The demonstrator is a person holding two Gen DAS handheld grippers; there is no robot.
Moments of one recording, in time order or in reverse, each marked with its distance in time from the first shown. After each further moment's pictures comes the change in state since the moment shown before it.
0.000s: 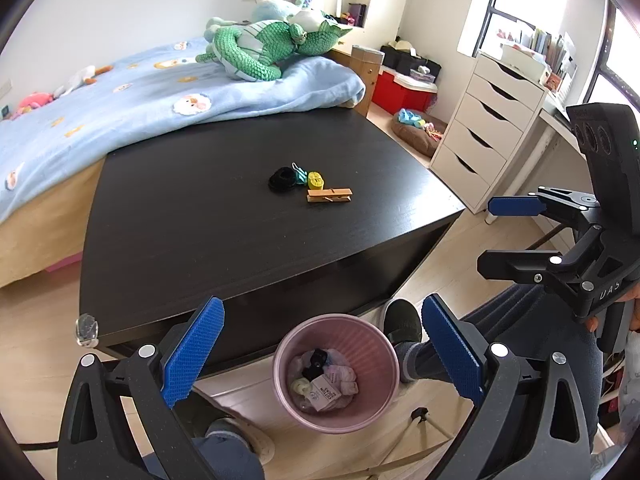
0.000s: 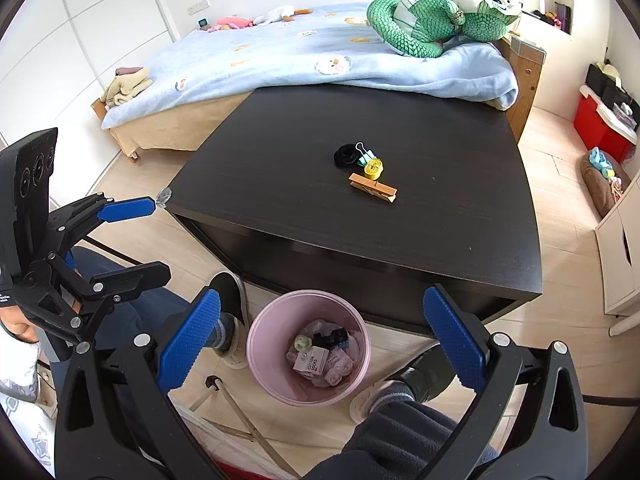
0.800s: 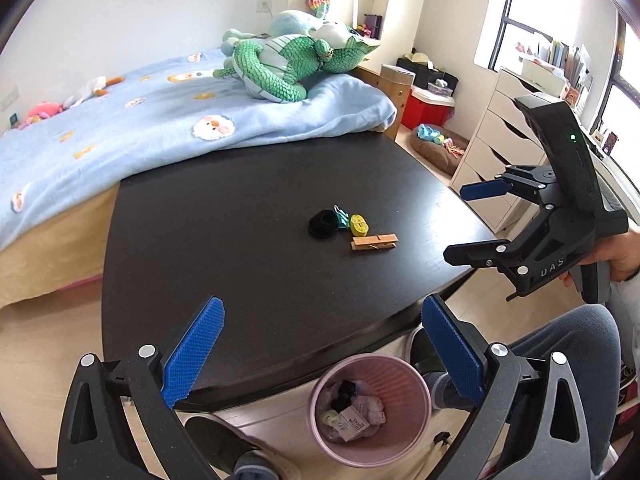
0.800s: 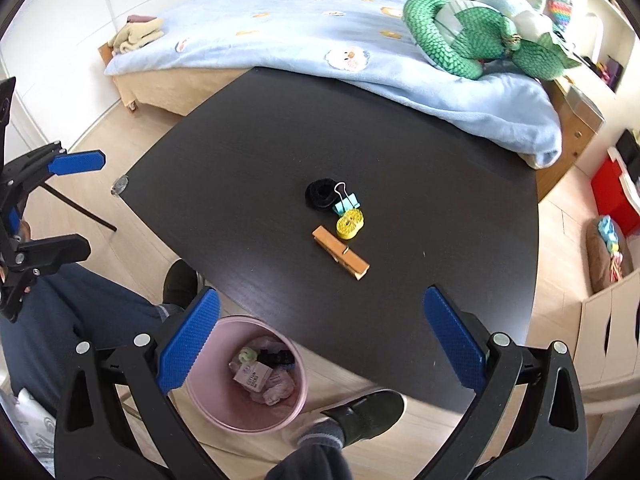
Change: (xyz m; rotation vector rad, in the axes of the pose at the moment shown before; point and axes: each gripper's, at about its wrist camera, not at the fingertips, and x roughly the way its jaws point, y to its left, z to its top) left arm 0.018 0.040 0.047 -0.004 -0.034 0.053; right arm 0.078 -0.034 0.090 -0.233 0.101 -0.029
